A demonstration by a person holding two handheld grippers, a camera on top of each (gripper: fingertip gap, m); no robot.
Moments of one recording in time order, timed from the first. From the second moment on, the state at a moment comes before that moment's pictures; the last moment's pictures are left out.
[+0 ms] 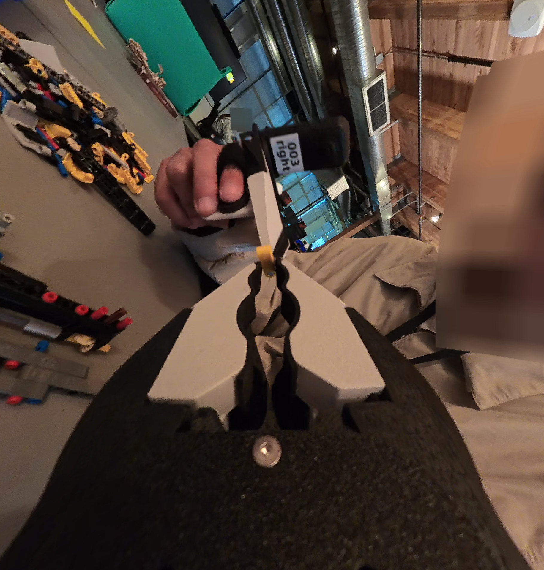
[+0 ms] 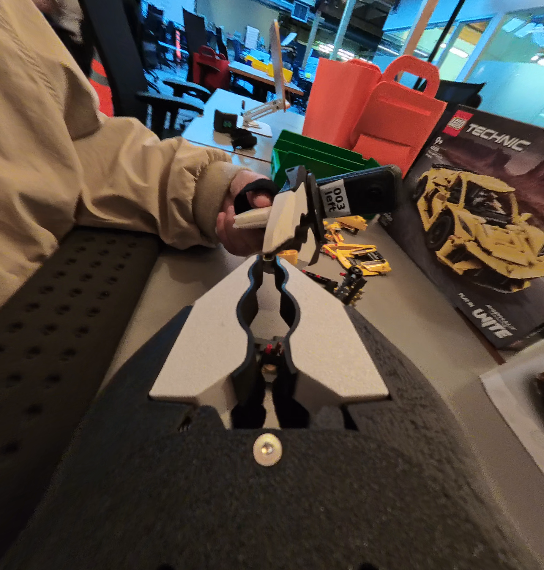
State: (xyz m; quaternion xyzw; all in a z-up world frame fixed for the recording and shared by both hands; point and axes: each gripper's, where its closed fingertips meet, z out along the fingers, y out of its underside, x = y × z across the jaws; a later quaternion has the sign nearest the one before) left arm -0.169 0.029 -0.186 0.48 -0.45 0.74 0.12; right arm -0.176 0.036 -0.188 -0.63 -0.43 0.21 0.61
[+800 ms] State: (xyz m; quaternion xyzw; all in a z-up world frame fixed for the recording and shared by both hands) left arm -0.119 0.100 -0.252 0.57 -0.62 0.37 -0.39; right arm 0.114 0.002 -0.246 -0.87 -0.03 0.02 0.49
